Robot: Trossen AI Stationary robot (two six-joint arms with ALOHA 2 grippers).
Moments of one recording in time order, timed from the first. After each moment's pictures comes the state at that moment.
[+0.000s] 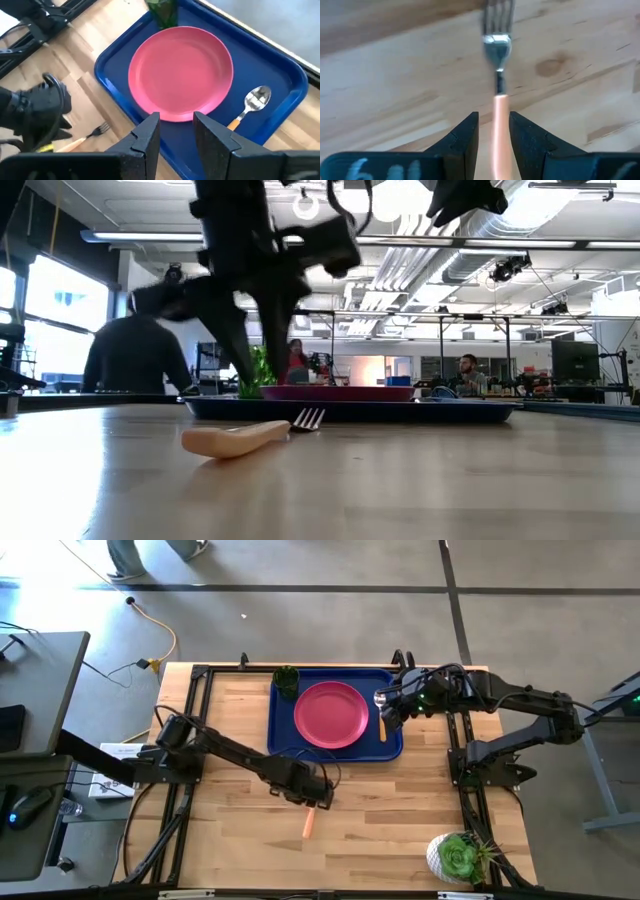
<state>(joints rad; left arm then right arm) -0.27 1.96 1.41 -0.76 -0.02 -1.54 -0.12 1.22 1.40 -1.03 0.23 0.59</state>
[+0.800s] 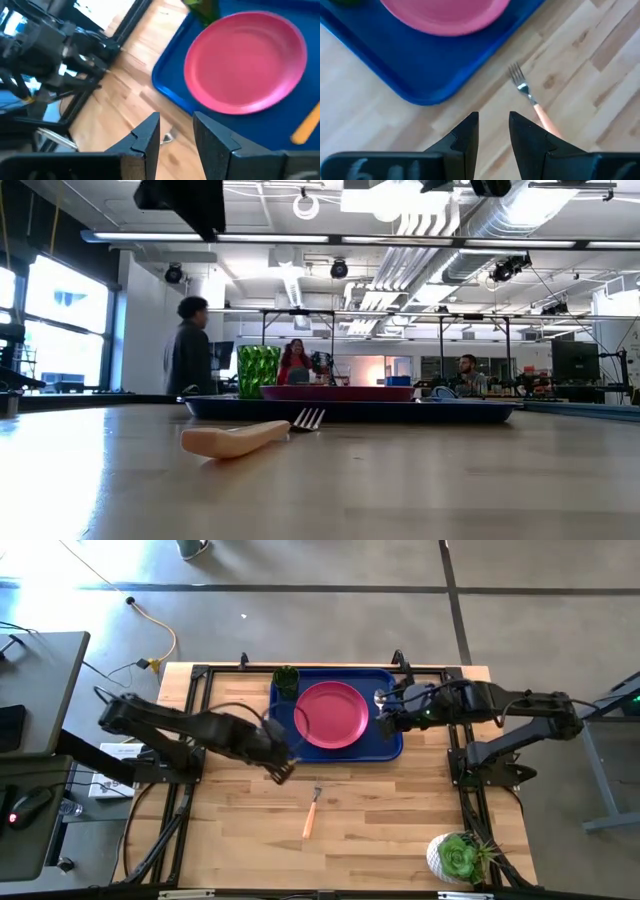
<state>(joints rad) -0.23 1.48 1.41 -1.14 -0.29 -0.97 0.04 1.22 1.40 -0.89 0.22 0.96</state>
